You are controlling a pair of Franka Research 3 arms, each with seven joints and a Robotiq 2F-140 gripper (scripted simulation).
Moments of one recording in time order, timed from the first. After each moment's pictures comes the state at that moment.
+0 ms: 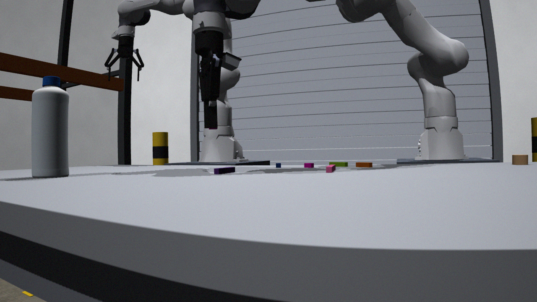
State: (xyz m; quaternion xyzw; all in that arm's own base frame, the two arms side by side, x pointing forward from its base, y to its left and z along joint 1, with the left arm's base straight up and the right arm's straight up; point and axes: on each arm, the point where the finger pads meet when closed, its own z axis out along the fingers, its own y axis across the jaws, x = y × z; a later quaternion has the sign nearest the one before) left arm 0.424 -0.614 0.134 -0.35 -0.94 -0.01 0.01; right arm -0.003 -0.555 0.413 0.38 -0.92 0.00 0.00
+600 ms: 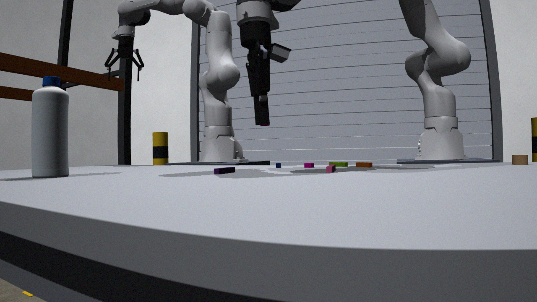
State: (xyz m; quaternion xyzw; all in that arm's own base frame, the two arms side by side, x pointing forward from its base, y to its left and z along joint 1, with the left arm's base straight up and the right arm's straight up) left arm 0.423 -0.475 0.135 -0.43 -0.90 -0.02 0.03; right arm -0.003 -0.555 0.413 0.38 -0.92 0.00 0.00
